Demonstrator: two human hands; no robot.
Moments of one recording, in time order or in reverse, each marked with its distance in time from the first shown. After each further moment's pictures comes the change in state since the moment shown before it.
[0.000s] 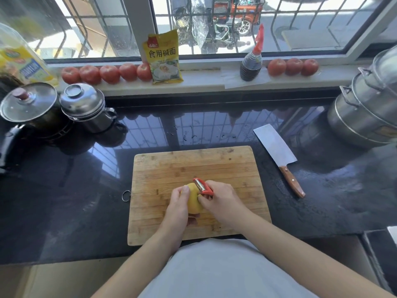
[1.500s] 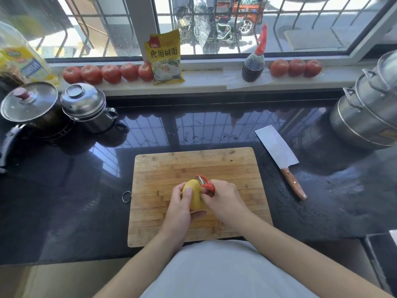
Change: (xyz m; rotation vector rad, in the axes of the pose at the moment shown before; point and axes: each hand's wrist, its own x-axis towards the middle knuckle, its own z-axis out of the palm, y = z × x) left_hand 0.002 0.003 0.004 -0.103 -0.025 0.099; right_hand 0.001 -0.014 -0.008 -0.022 0.047 0.113
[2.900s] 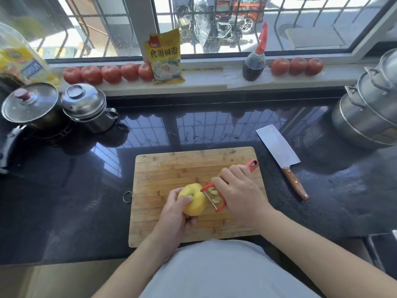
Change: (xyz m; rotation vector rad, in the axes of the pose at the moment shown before) left_hand -0.001 0.004 -0.013 -0.087 -0.042 -0.136; right_hand 0.007 0.046 -0.022 -0.671 0.338 -0.728
